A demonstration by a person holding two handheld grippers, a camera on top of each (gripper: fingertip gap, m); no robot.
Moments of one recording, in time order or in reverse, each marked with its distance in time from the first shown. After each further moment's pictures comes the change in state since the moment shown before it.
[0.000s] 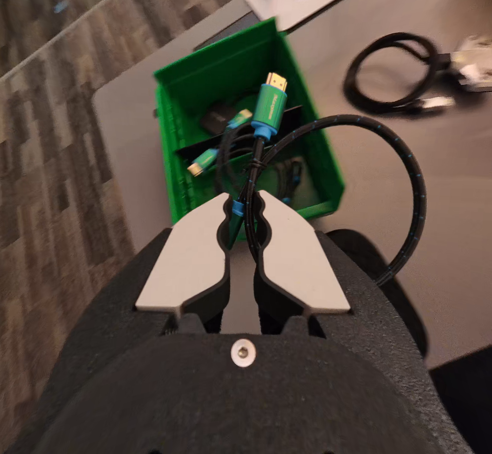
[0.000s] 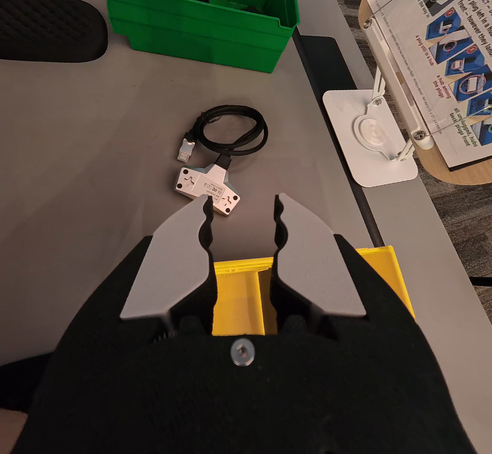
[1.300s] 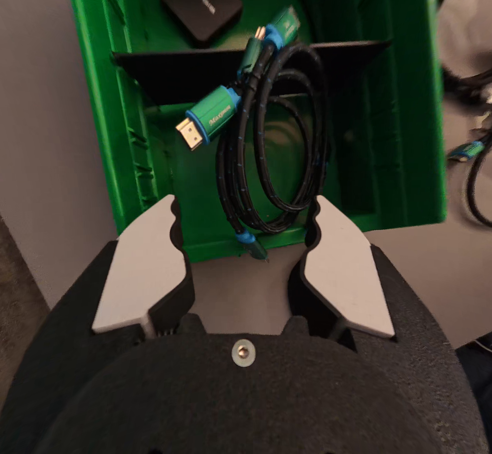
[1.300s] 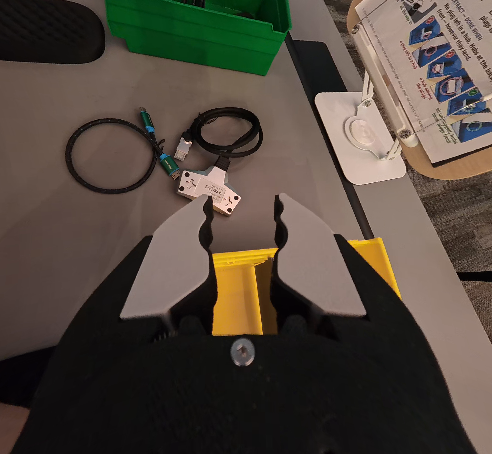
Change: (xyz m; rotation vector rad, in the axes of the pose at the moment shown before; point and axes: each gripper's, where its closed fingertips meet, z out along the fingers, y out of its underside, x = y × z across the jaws) left arm -0.027 0.075 0.114 -0.318 0.198 -0.311; right arm 0.002 0.000 -0.013 0.012 0.025 -0.005
